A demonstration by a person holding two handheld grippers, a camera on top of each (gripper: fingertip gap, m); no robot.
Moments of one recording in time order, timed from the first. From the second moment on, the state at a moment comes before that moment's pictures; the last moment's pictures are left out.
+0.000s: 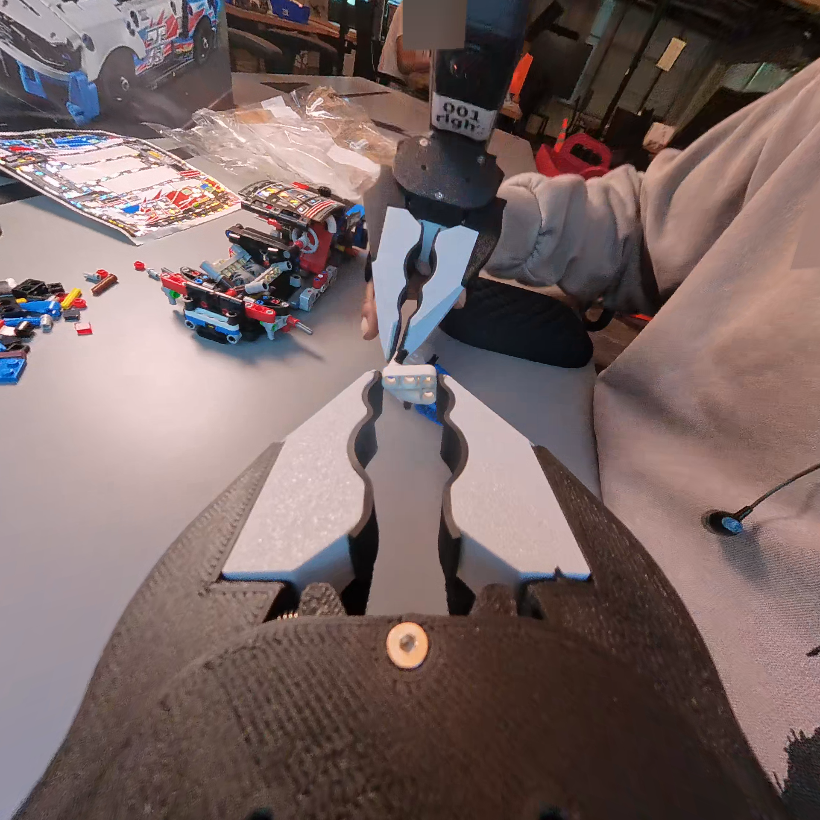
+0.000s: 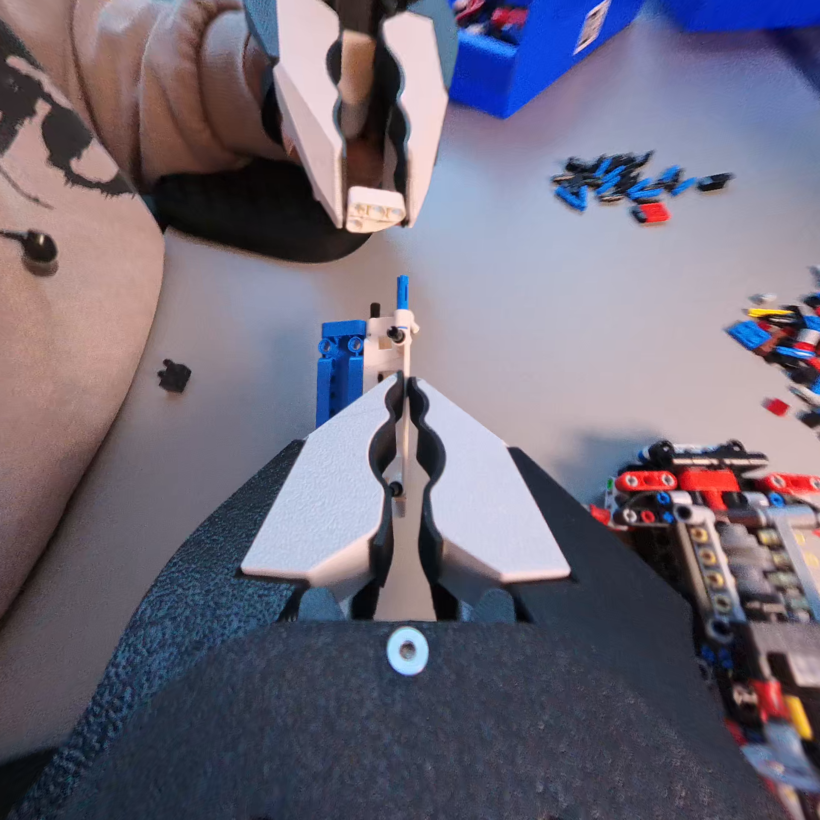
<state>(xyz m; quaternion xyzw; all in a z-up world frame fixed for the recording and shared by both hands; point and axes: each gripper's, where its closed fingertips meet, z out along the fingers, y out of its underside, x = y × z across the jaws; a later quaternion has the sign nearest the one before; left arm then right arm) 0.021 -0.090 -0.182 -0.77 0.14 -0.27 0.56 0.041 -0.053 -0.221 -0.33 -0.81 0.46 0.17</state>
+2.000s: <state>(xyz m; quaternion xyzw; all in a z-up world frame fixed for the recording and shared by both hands) 0.038 -0.078 -0.221 -0.75 0.38 -0.20 0.50 0.051 -0.051 -0.234 -0.35 -0.80 0.45 0.19</state>
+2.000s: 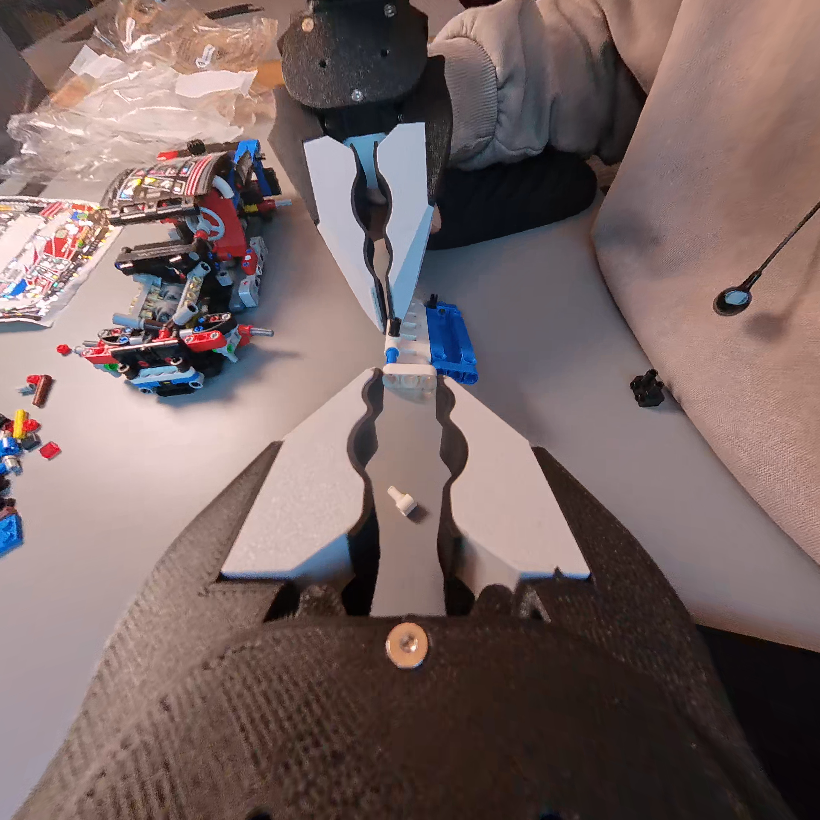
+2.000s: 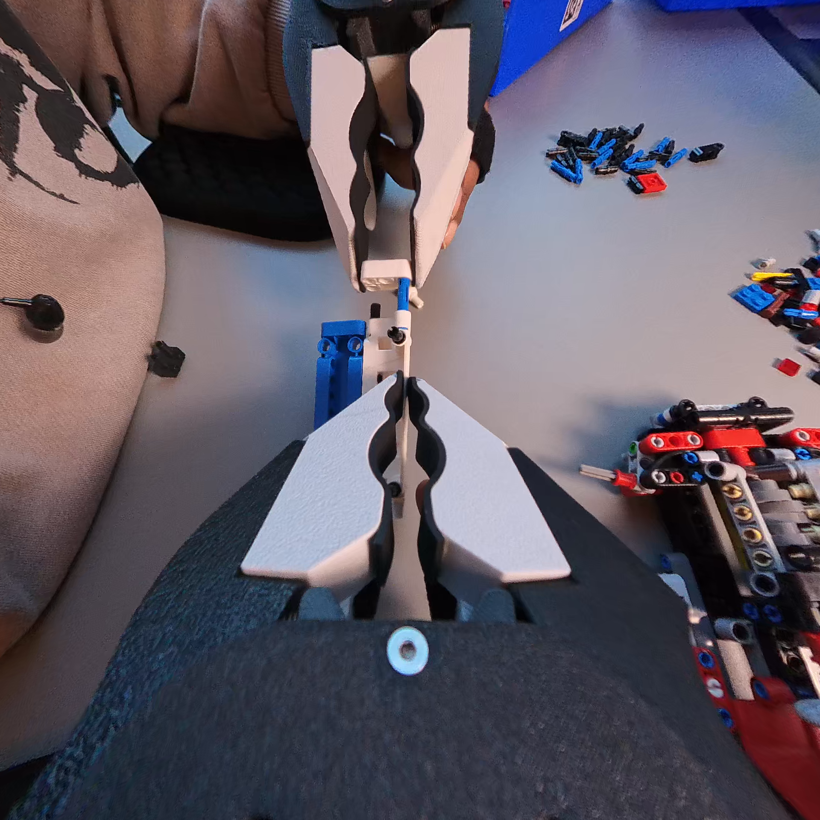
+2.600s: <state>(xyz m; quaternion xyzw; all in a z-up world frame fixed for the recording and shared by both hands) 0.042 -0.084 -0.238 -0.73 0.44 -0.12 0.50 0.055 -0.056 -0.242 -0.32 -0.82 0.44 0.19</state>
